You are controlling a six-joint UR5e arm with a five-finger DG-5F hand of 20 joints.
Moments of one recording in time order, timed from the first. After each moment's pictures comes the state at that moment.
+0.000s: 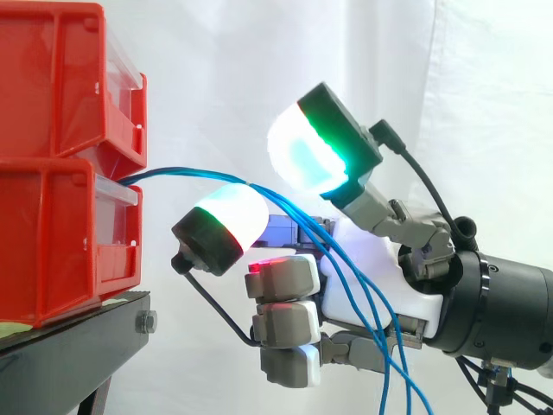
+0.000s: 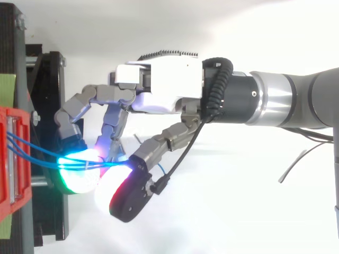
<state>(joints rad) 0.09 -2.44 -1.18 -2.42 -1.50 0.02</state>
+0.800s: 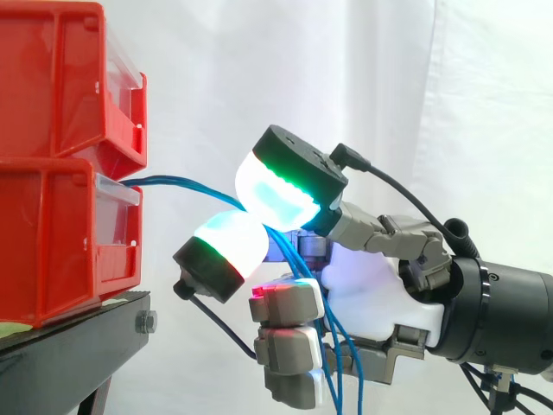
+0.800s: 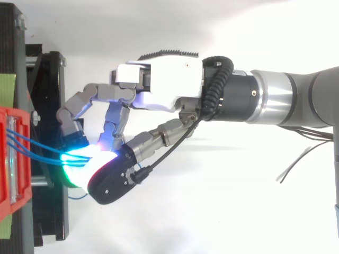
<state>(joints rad) 0.08 -2.44 -1.17 -2.46 -1.50 -0.03</state>
